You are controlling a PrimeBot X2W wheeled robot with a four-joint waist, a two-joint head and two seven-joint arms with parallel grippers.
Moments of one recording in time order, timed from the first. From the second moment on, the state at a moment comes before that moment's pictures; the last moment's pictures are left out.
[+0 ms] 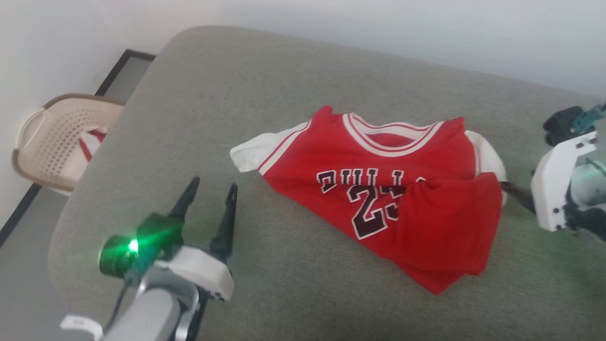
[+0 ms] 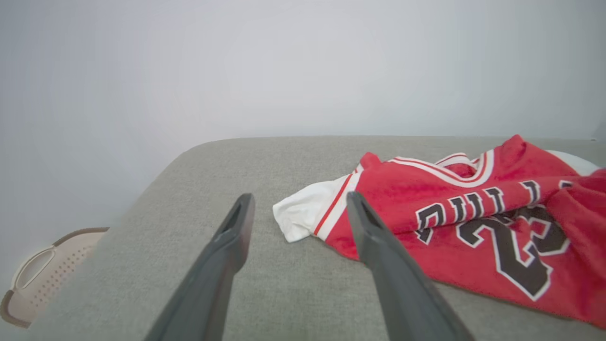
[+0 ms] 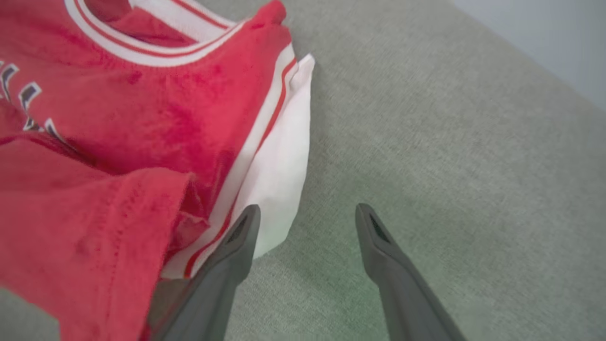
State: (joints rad) left arm -0.32 0.38 -0.51 0.23 -0.52 0.21 -0.26; right arm -0.68 -0.66 0.59 0.49 0.82 0.13 0.59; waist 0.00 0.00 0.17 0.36
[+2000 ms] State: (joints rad) left arm -0.19 0.05 -0.12 0.22 -0.20 -0.10 -0.26; right arm -0.87 -0.79 0.87 0.47 1.15 0.13 0.67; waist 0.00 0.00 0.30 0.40
